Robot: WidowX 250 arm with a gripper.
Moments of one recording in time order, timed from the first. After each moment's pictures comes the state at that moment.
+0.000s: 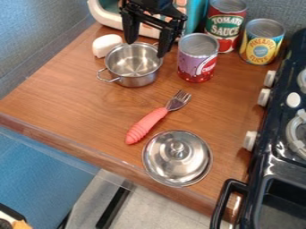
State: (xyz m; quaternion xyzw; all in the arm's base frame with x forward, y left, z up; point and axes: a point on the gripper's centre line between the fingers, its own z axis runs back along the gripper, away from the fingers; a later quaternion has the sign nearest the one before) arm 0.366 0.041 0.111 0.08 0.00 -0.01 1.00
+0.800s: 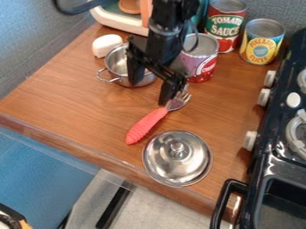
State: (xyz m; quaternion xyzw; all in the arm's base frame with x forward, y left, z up) arm 0.309 -0.001 0.079 0.10 -0.04 -0.11 0.99
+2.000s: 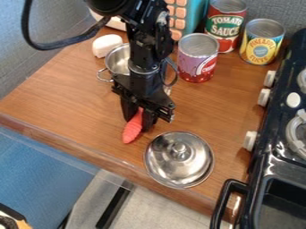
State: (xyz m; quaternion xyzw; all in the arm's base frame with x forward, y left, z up) arm 0.283 0.013 0.034 0.06 -0.03 -0.06 1.00
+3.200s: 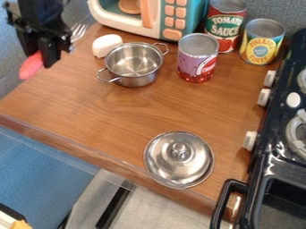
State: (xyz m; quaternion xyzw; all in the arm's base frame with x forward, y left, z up) arm 0.256 0.158 0.116 0.11 -0.04 0.02 0.99
